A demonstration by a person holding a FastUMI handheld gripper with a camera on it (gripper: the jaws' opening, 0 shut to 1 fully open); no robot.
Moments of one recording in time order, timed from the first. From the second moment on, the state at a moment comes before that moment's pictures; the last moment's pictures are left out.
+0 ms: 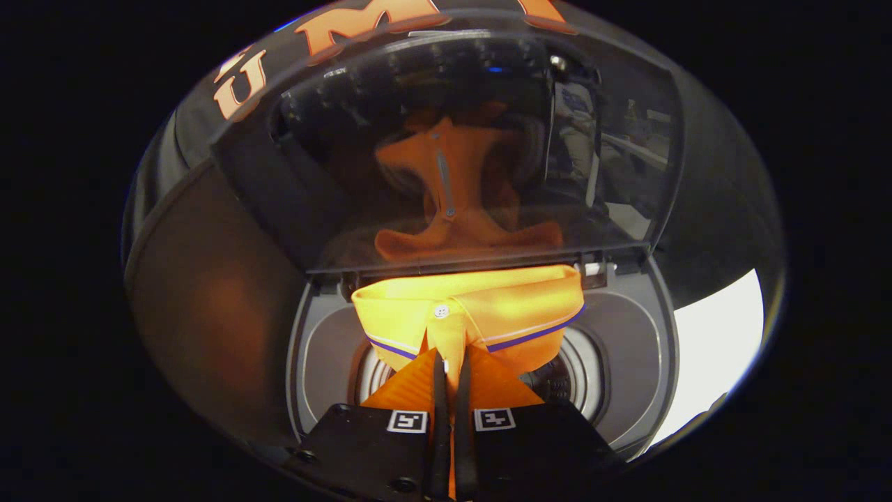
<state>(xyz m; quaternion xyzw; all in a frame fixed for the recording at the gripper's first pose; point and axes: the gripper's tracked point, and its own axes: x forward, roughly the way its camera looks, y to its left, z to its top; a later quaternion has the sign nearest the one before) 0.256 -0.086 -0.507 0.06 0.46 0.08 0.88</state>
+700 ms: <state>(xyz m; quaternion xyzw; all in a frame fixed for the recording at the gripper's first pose) 0.236 -0.098 -0.585 0.04 0.53 0.04 0.85</state>
